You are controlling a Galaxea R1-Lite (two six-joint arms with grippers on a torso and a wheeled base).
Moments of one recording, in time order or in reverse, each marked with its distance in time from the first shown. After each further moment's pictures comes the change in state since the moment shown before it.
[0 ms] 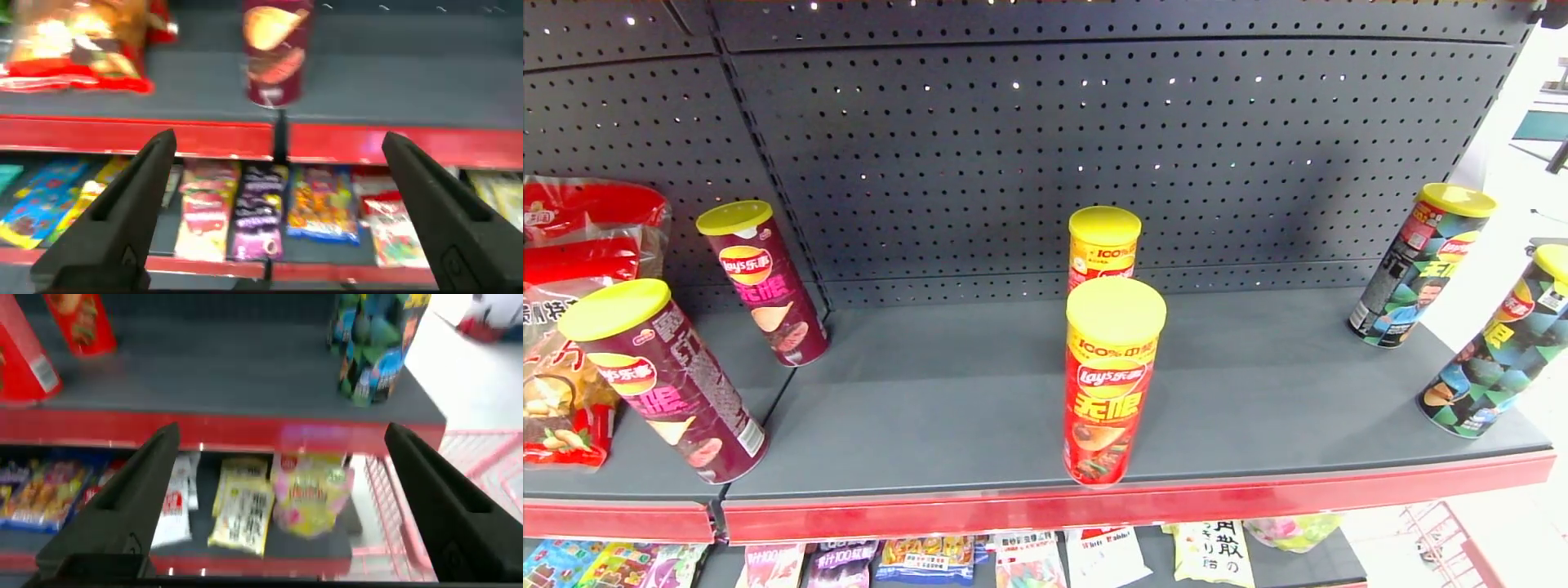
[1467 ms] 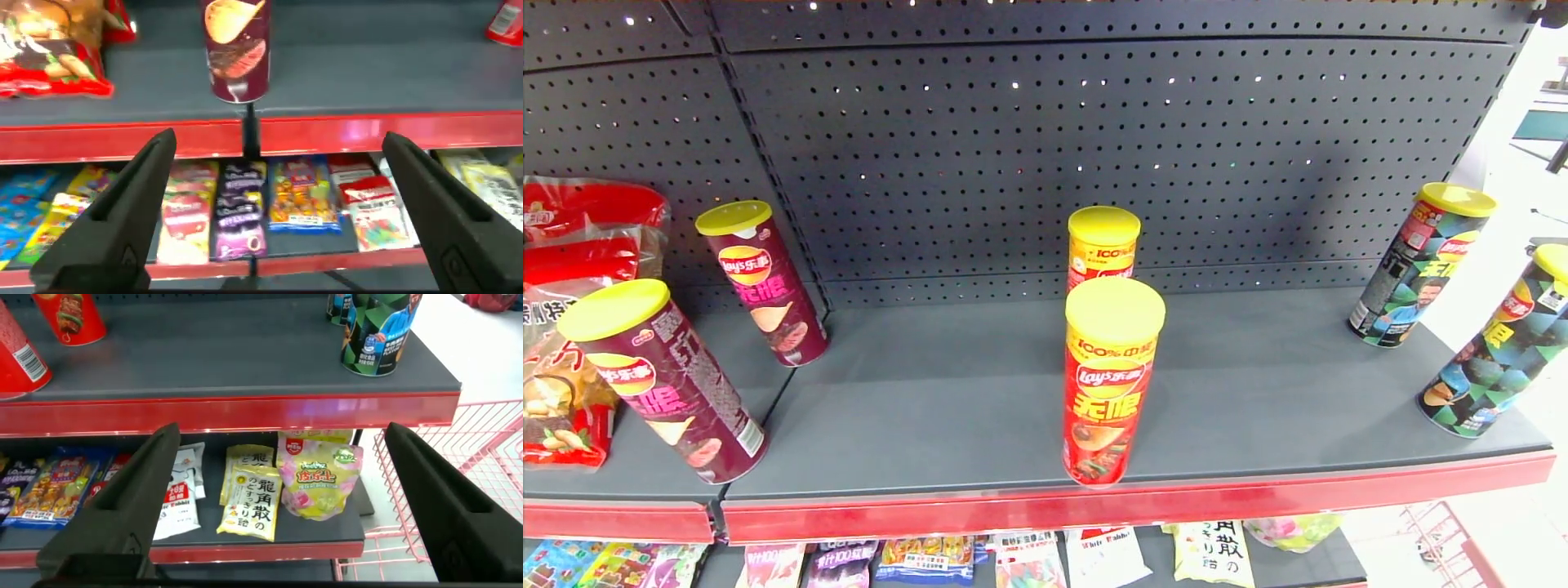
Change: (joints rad) left arm 0.010 -0.019 0.015 -0.003 -0.137 0.023; right arm 0.005 -0.017 0.034 0.026 -0.005 0.047
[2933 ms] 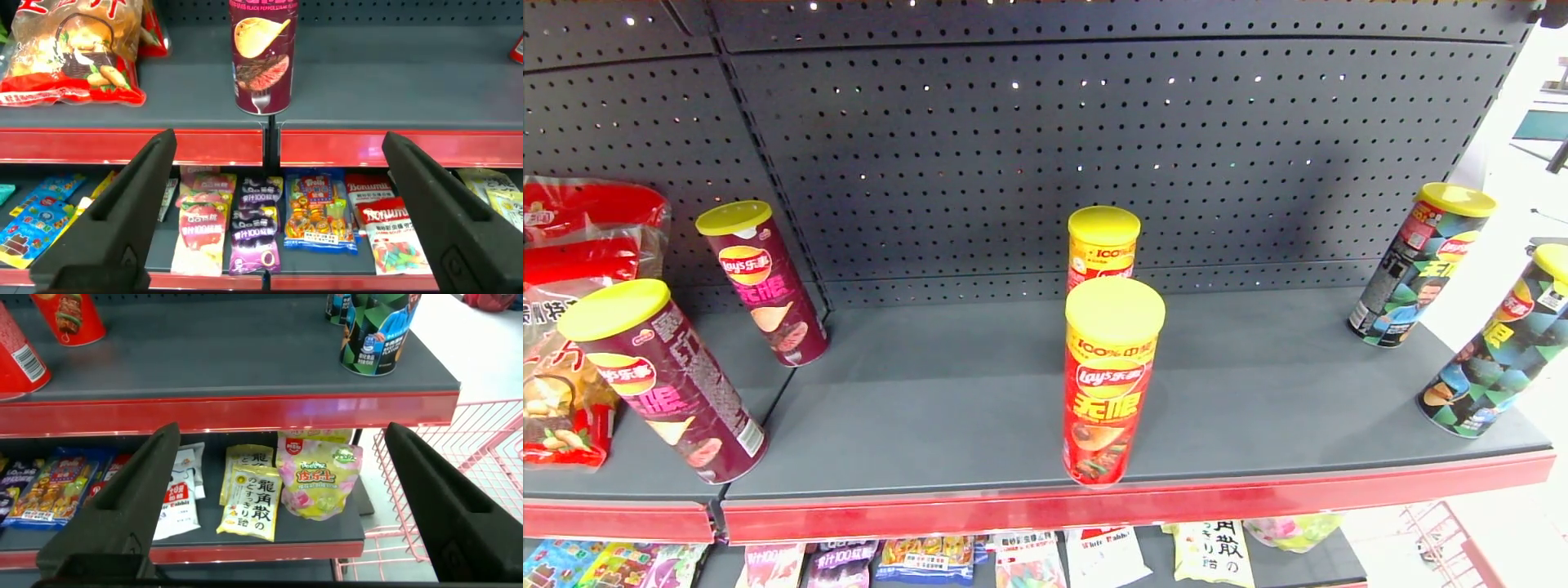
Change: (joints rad) left arm 0.045 -0.071 0.002 0.010 0.011 0.002; right arm -0.002 -0.002 0.000 0.000 0.000 0.000
